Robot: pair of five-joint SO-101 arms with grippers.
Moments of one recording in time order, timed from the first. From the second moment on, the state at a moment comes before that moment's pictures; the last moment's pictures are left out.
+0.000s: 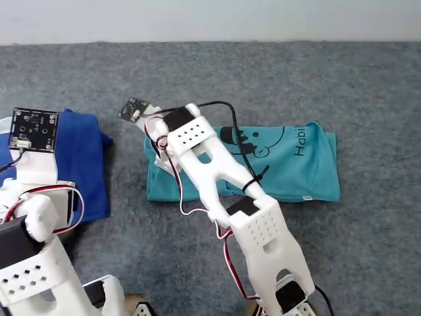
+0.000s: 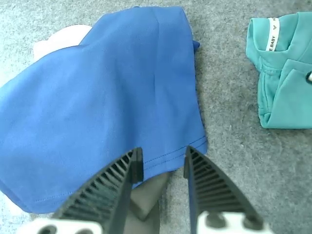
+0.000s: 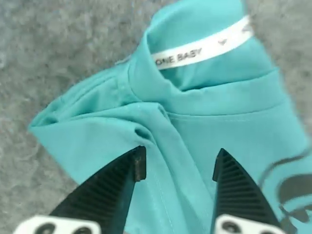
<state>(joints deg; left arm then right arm) -27.2 -51.9 24.5 94.2 -20.4 -37.8 45.5 -40.1 84.0 23.7</state>
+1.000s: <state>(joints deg) -27.2 -52.0 27.7 94.2 -20.4 -34.1 51.3 -58.3 95.5 26.2</state>
